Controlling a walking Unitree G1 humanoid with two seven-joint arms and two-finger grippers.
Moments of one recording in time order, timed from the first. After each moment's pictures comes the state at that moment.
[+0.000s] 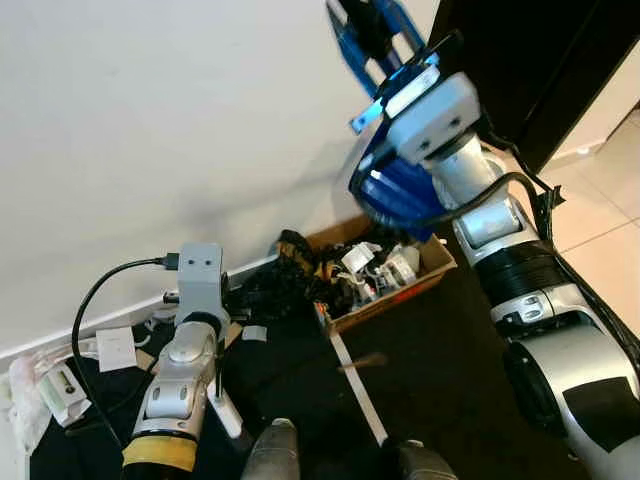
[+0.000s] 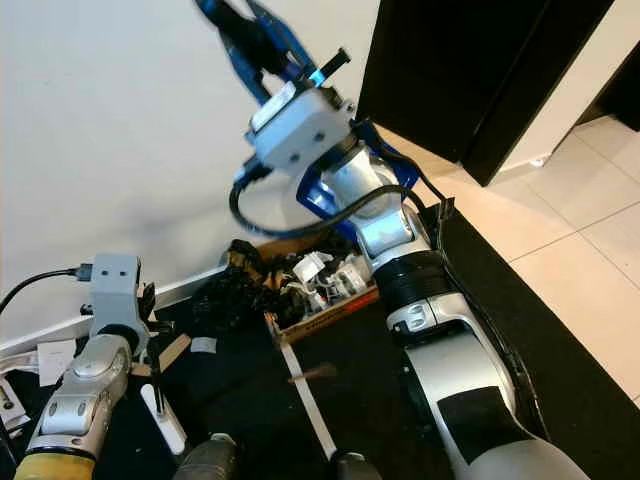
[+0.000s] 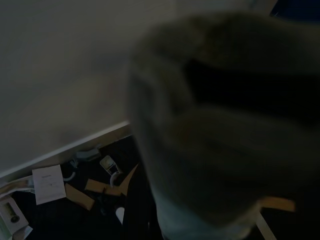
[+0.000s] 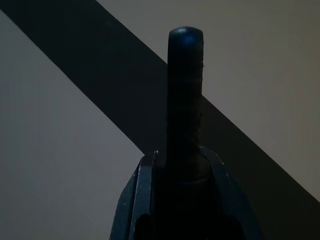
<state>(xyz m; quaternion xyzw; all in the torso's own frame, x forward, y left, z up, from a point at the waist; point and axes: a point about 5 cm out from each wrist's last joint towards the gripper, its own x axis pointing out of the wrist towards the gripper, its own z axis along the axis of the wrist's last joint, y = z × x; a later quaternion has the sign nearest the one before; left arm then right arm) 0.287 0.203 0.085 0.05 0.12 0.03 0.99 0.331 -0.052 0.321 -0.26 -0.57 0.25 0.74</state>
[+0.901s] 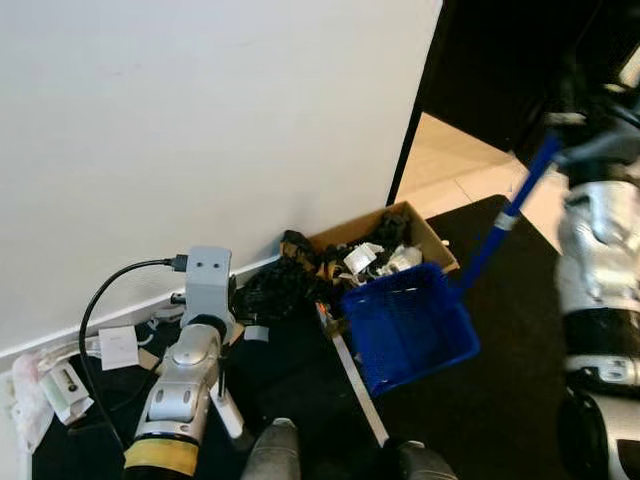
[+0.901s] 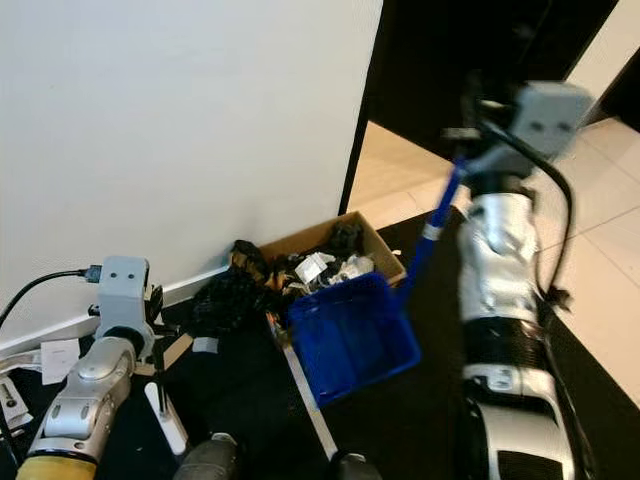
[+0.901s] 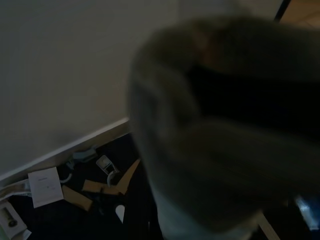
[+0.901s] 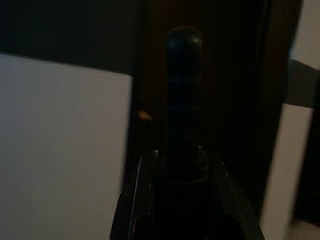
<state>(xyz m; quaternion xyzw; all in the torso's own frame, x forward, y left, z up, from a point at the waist) 0.285 0.195 0.081 0.06 0.13 0.00 0.99 0.343 -0.243 0.267 -0.07 -0.32 -0.06 0.94</state>
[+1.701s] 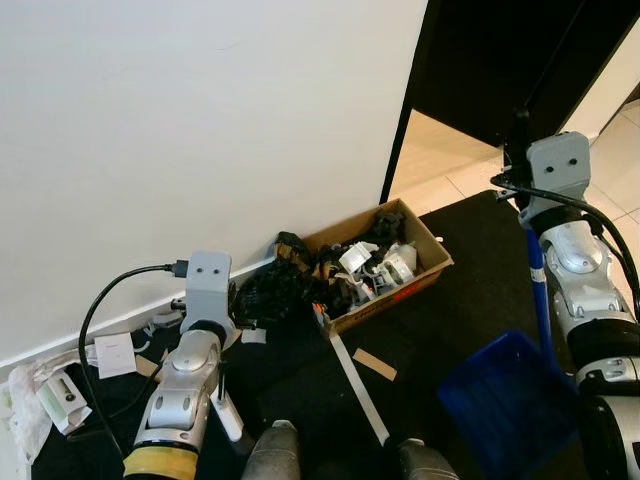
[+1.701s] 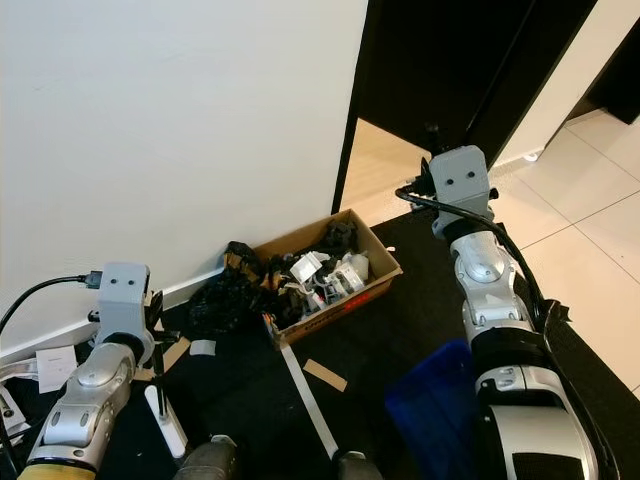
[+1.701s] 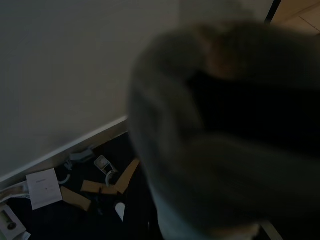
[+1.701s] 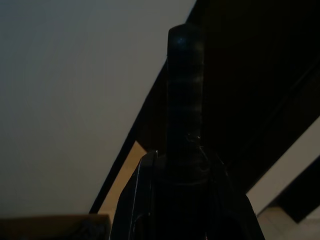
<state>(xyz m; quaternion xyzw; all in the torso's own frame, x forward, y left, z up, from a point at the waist) 0.276 0.197 0.078 0.06 0.13 0.01 0.99 0.366 -0.222 0.200 -0.22 -0.19 0.03 0.96</state>
